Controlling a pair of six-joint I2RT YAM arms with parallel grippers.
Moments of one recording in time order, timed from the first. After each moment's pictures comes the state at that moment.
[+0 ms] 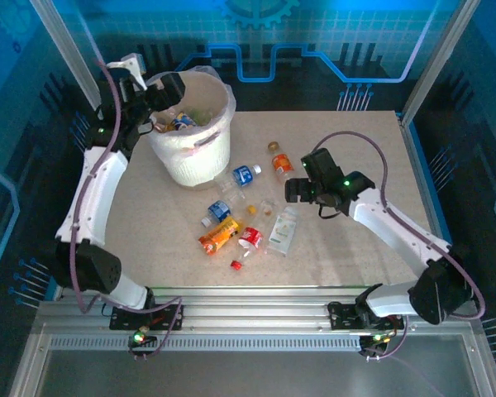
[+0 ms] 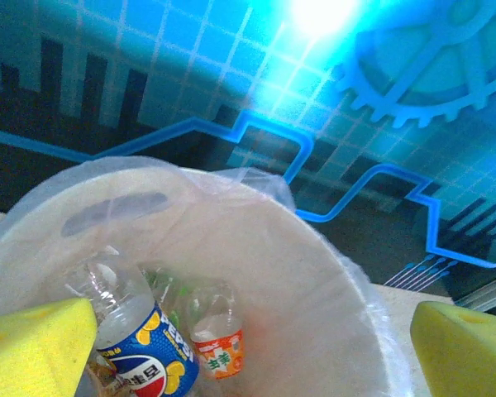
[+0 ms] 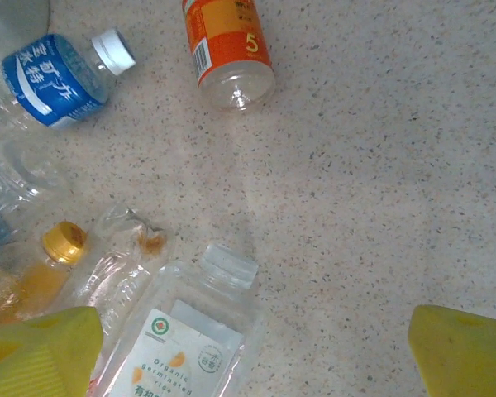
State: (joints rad) left arm -0.03 1.49 1.66 -0.40 0.12 -0.44; right arm 0.53 1.37 1.16 -0.79 0.18 0.46
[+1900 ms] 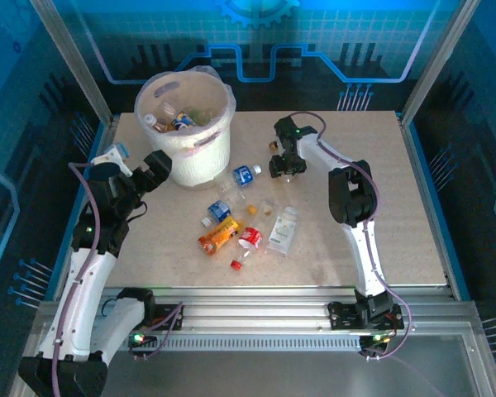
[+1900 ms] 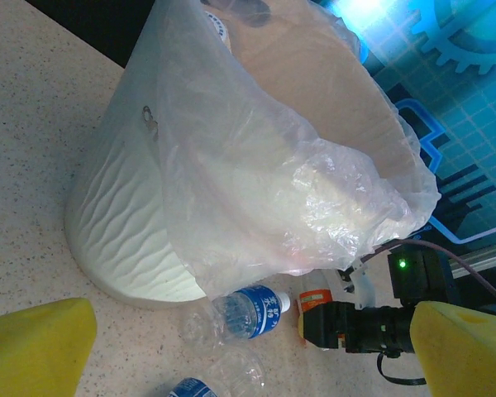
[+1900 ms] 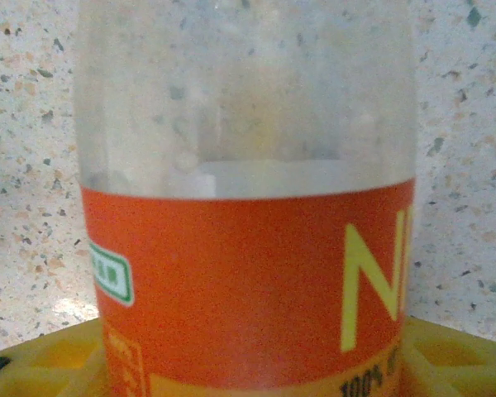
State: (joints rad) left arm -0.02 0.82 0.90 -0.40 0.10 -0.72; right arm 0.37 2.37 2.01 -0.94 -0.01 0.16
